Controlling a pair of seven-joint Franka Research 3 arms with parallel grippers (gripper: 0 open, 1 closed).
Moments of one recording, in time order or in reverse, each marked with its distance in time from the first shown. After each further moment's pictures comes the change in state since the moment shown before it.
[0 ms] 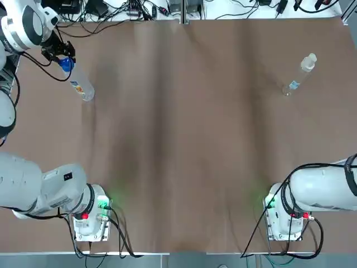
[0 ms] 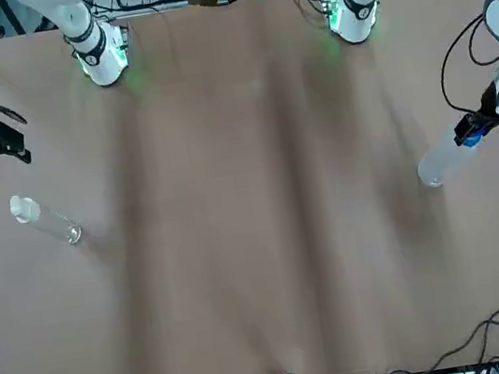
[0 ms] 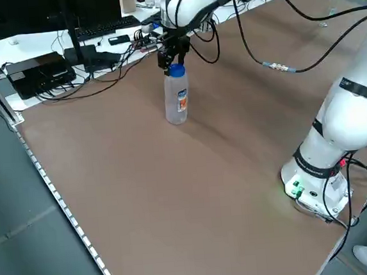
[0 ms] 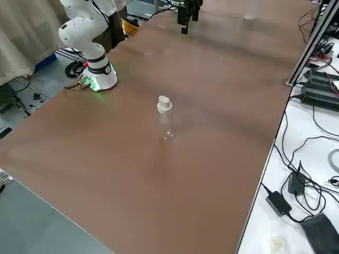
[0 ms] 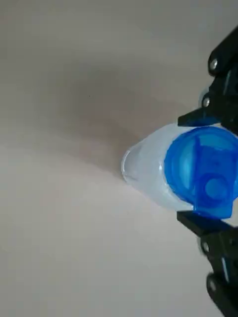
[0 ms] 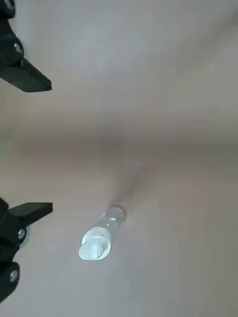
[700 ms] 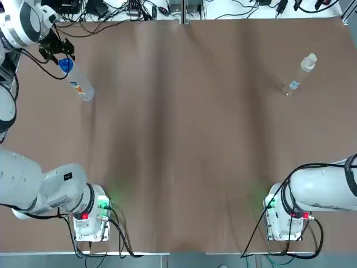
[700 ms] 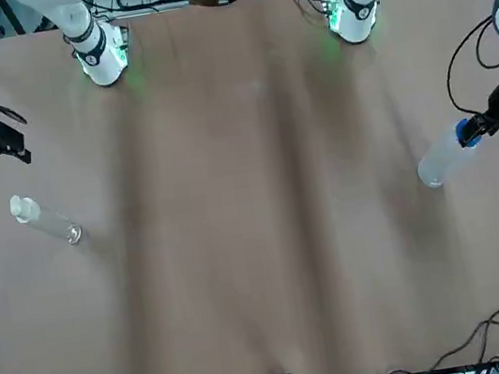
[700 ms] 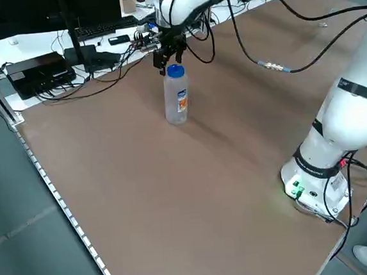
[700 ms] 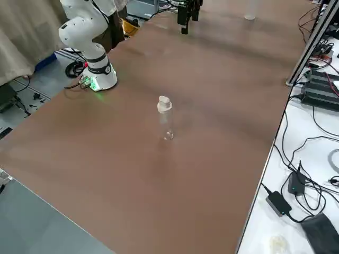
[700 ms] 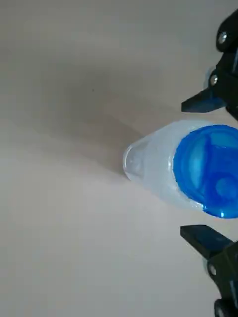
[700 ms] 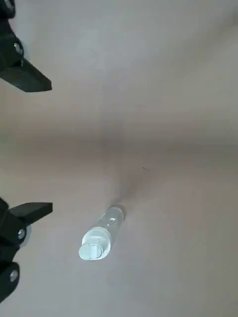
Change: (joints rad) left arm 0.002 0.039 0.018 0.034 0.000 -0.012 0.000; right arm 0.000 0.000 0.000 0.000 0.000 0.000 0.000
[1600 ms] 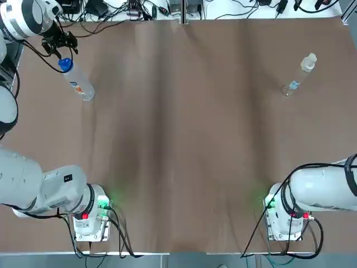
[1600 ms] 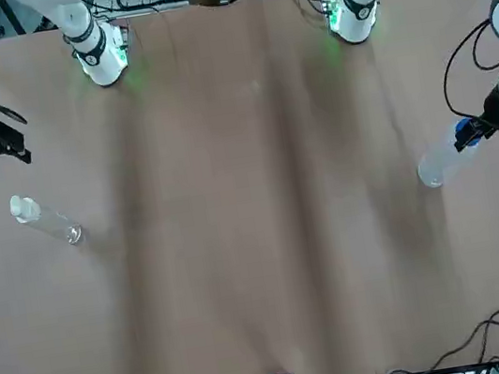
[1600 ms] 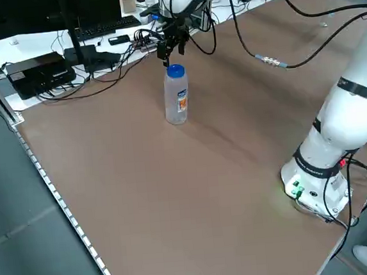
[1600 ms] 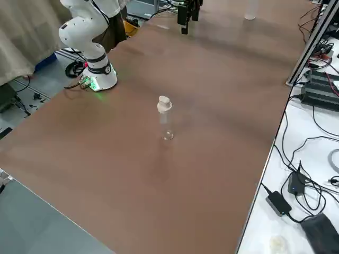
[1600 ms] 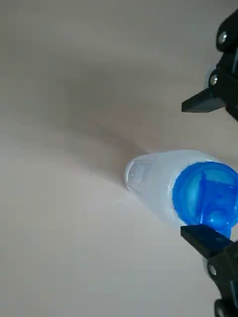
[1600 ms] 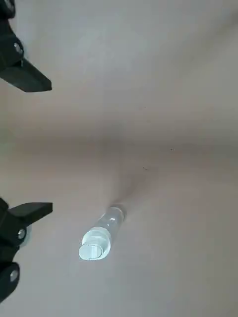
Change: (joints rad) left arm -0.053 0.000 0.007 0.072 0.000 -0.075 -0.080; right arm 0.000 0.000 0.000 0.000 0.000 0.000 0.000
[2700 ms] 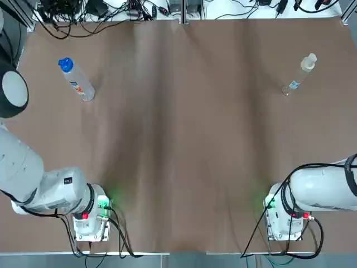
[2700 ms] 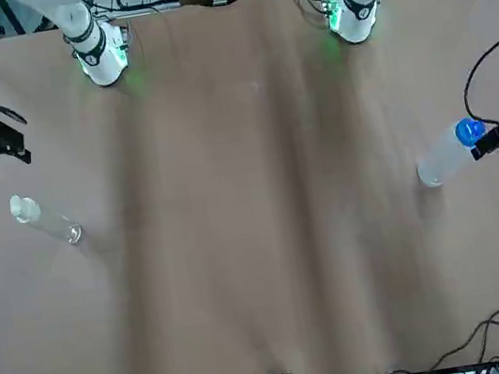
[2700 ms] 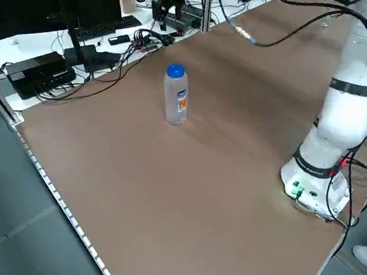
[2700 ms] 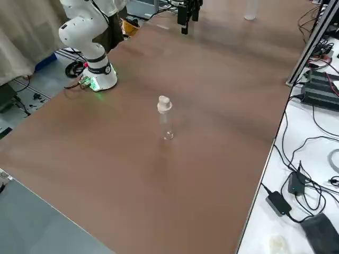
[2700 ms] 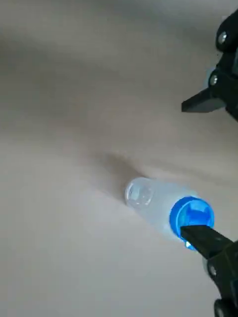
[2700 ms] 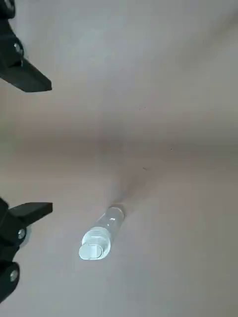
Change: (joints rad) left arm -0.065 0.168 0.004 0.449 0.000 -0.368 -0.077; right arm 0.000 0.000 0.000 0.000 0.000 0.000 0.000
